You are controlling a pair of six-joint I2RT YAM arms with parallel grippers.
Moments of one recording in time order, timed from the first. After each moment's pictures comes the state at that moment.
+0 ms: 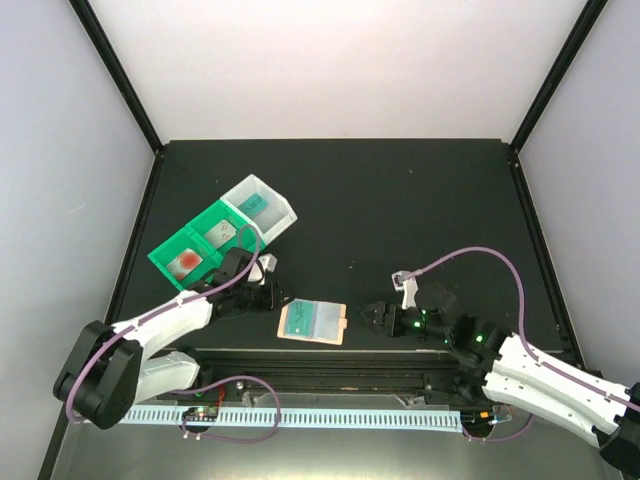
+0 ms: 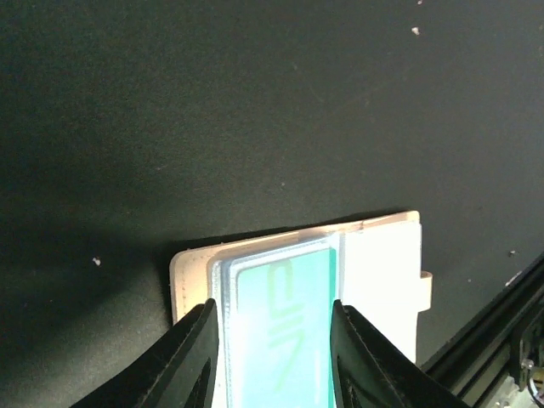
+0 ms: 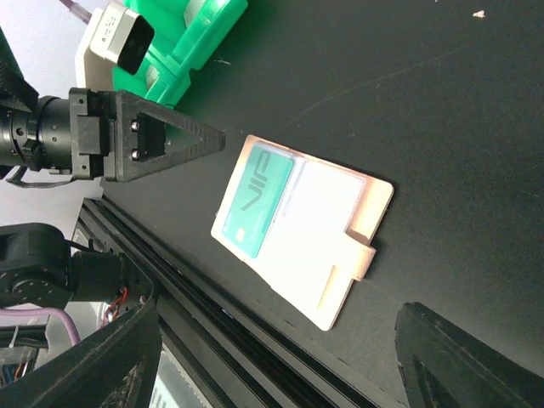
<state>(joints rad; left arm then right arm) -0.46 1.13 0.42 -0.22 0.46 -0.60 0.93 0.63 0.35 -0.27 -0.15 0.87</state>
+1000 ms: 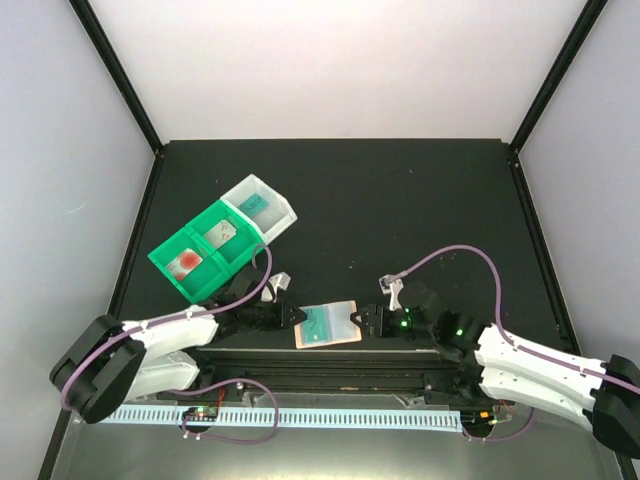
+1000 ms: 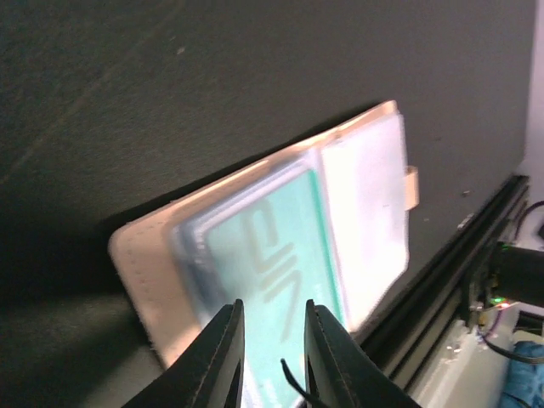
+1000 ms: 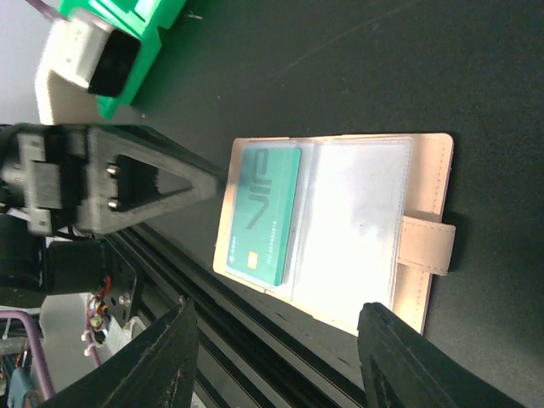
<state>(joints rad) -0.65 1.18 0.27 0.07 0.51 -0.80 0.96 0.80 0.32 -0.14 -0.18 0.92</state>
